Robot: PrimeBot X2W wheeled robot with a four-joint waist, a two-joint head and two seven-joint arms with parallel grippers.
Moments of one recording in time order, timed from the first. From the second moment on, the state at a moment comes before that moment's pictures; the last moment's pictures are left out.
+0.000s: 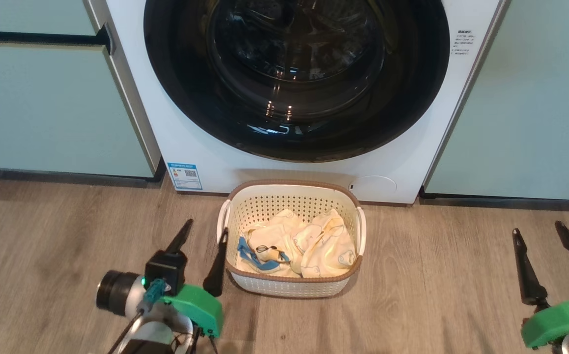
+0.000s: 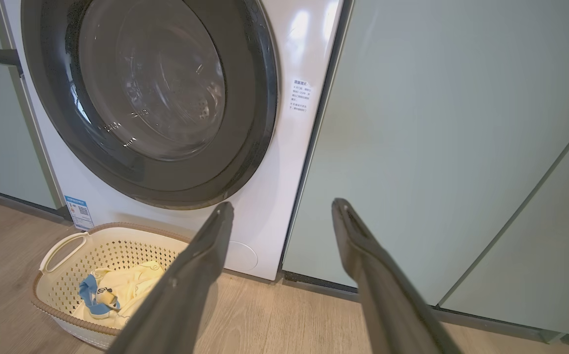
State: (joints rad) left arm -0.11 0.09 -0.20 0.28 -0.08 0.03 -0.25; right arm -0.05 -0.08 -0.13 0.22 -0.13 0.13 -0.25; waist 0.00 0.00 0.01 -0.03
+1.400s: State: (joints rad) left arm -0.13 0.07 -0.16 0.34 -0.09 0.05 -0.25; right arm -0.05 -0.06 -0.16 0.21 -0.12 0.13 -0.25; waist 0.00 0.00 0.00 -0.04
